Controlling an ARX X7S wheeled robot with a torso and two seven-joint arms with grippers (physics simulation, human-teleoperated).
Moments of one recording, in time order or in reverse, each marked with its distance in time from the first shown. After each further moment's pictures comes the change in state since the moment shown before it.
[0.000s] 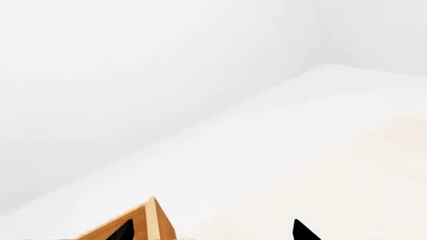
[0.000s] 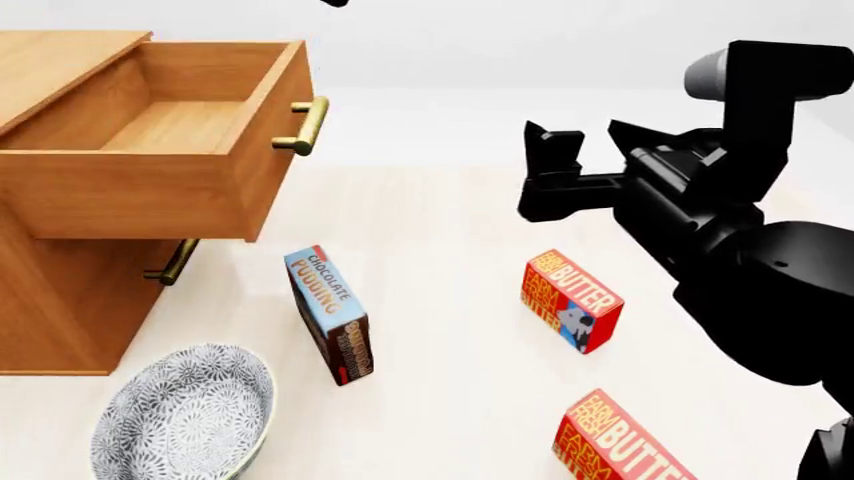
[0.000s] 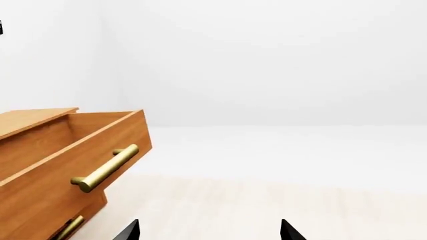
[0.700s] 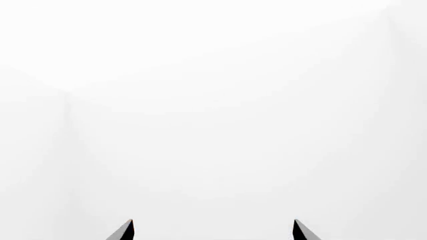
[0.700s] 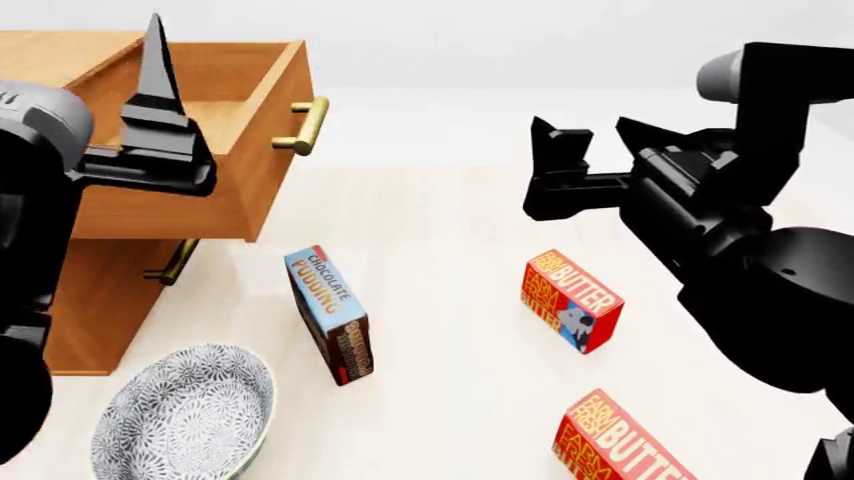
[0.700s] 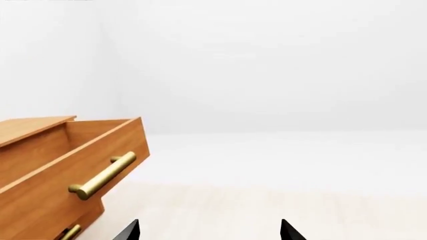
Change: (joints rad) left arm 1.087 -0.580 -0.414 1.145 0.189 0.693 -0.583; right arm -0.022 0.013 0.002 -0.026 -0.011 -0.038 -0.002
